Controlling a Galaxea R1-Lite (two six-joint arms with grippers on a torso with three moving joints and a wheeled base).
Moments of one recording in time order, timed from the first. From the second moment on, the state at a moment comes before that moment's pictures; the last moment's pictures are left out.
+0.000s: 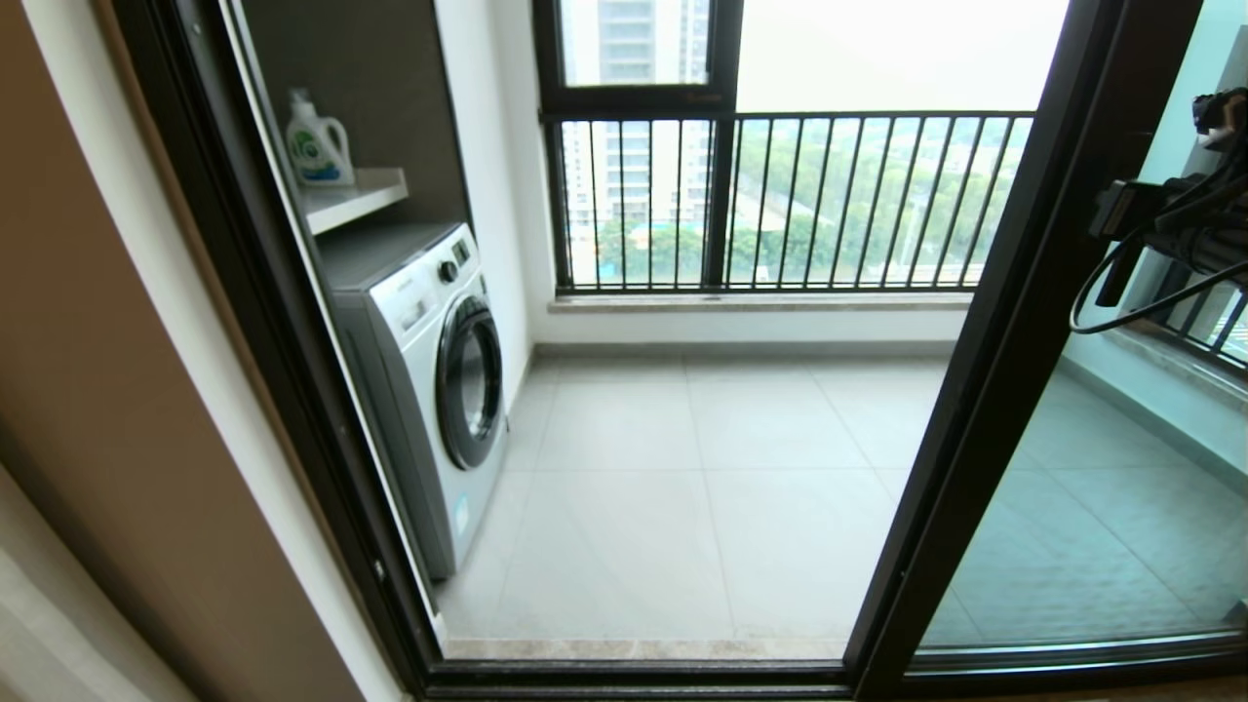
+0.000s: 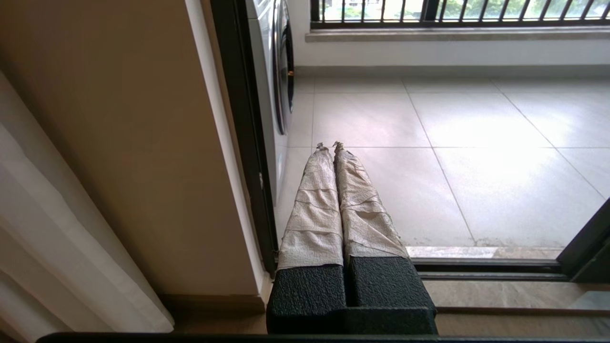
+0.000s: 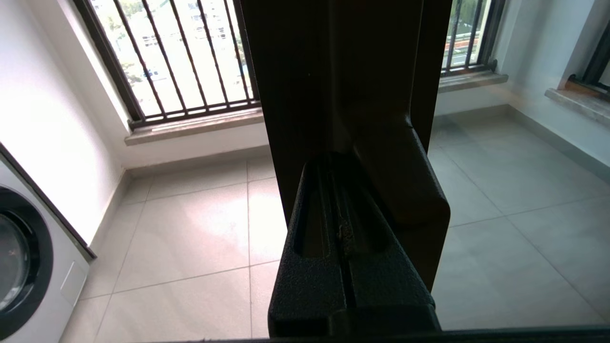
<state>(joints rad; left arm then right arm) 0.00 0.00 0.00 0.01 -0.01 0.03 -0.33 1.92 -1.50 -0.49 0.13 0.05</state>
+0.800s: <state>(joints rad) 0.00 0.00 0.00 0.01 -0.01 0.03 -0.33 1.87 -1.47 -0.49 0.16 0.05</state>
